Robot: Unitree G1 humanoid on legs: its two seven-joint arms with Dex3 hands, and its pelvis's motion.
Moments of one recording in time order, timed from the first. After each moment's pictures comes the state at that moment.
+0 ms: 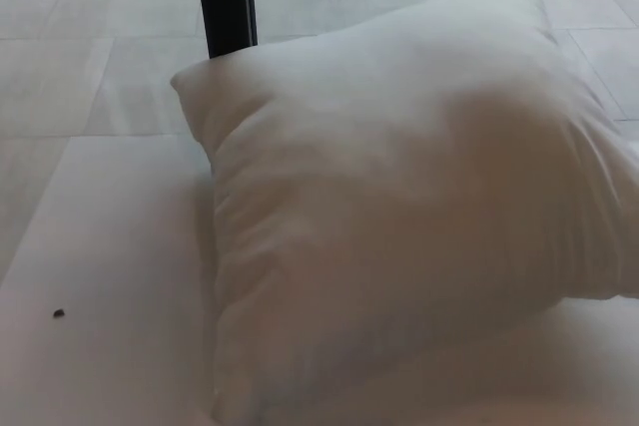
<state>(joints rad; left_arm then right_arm) 0.11 0.64 0.48 1.16 -0.09 0.08 -0.11 0.24 -0.70 -0.60 1.12 0.09 -0.12 0.04</state>
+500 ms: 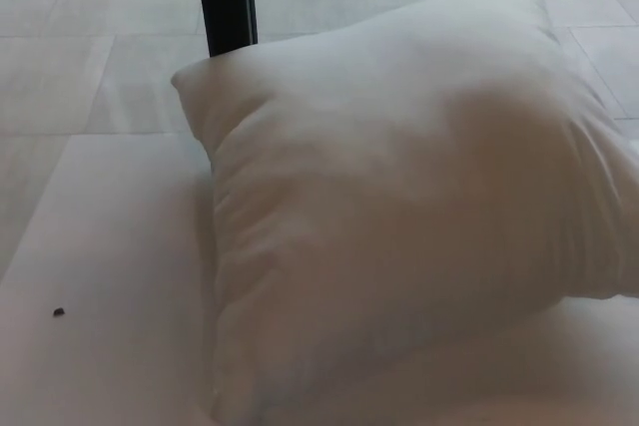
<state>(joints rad) -0.18 0.75 0.84 1.16 -0.28 -0.02 -0.13 -0.04 -0.89 -0.88 1.02 0.27 -0.03 0.09</state>
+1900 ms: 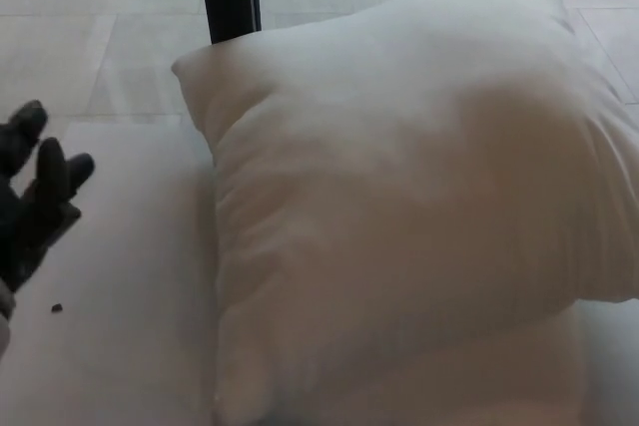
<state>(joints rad) -0.37 0.32 0.29 0.24 -0.38 0.31 -0.21 -0.50 -0.61 -0.21 0.38 0.27 0.23 0.15</state>
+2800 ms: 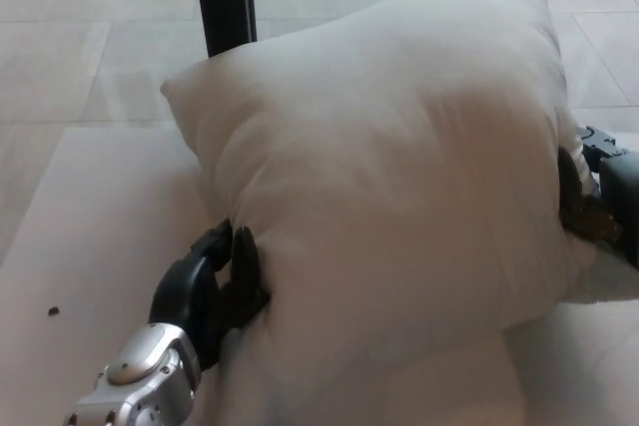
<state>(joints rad) -0.27 0.04 0.05 0.10 -0.34 0.56 -0.03 -0.54 -0.44 0.10 0.29 0.13 0.40 0.13</state>
